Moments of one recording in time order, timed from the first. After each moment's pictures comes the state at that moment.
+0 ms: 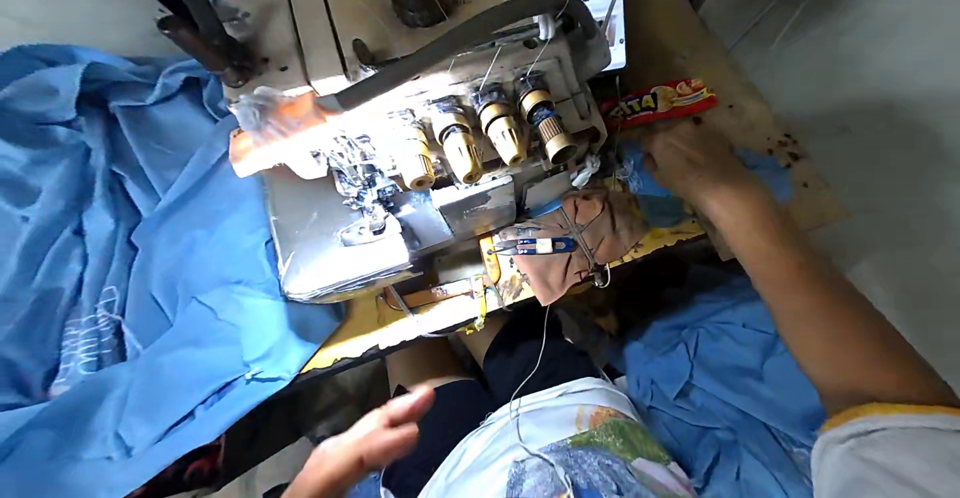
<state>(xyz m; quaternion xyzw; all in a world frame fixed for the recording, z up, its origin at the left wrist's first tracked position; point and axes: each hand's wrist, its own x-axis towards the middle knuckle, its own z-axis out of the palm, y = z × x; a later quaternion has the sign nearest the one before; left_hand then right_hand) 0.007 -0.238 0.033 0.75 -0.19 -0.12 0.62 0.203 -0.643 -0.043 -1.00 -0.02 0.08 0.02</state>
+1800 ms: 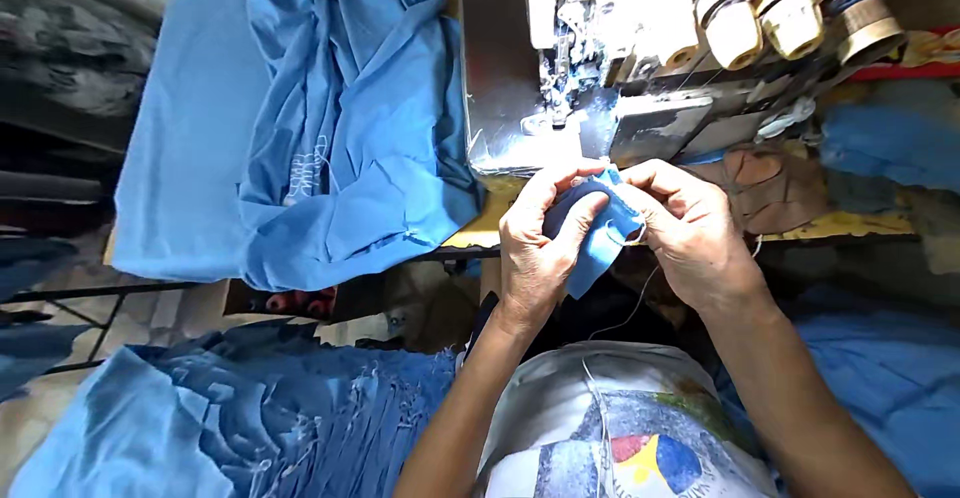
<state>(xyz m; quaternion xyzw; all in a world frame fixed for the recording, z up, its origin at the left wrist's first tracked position) 0.083 -0.281 -0.054 0.73 -0.12 0.18 0.65 0.098 -0.437 -0.046 -0.65 -0.11 0.04 0.75</state>
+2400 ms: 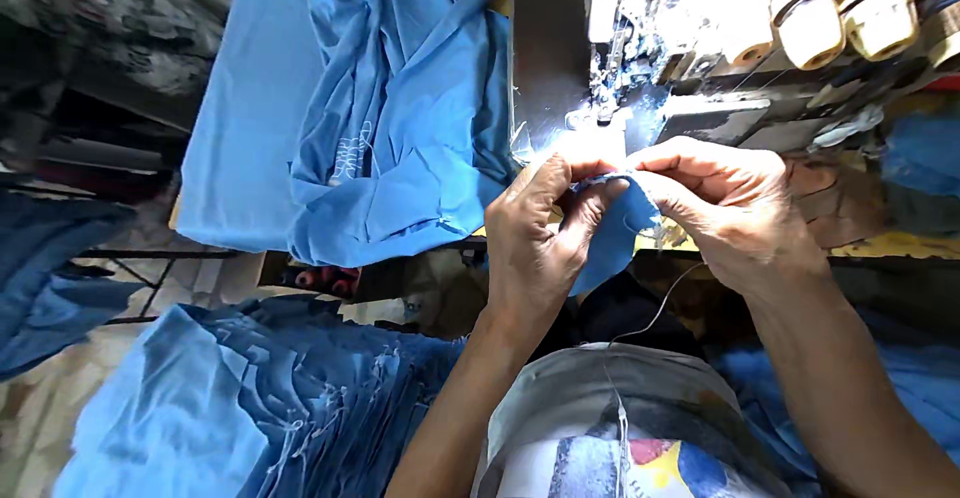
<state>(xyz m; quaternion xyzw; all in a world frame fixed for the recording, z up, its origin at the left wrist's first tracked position) 0.075 -0.256 -0.008 0.81 -0.10 0.23 0.53 0.119 -0.429 -0.022 -0.69 -0.27 0.00 0.67</state>
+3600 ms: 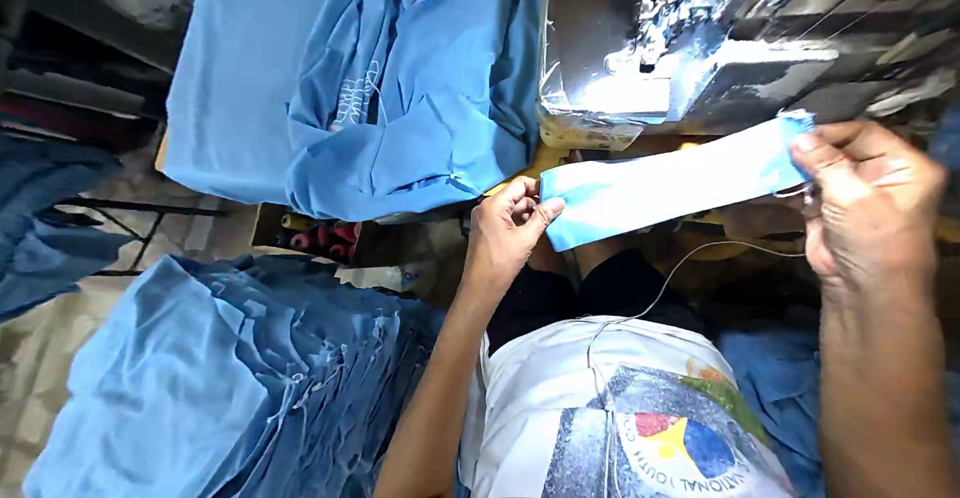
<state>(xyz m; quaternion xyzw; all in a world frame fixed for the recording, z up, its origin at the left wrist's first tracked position) 0.034 -0.203 -0.070 0.84 0.07 0.02 0.54 0.109 -0.501 -0.071 -0.76 0.00 -0.05 0.64</state>
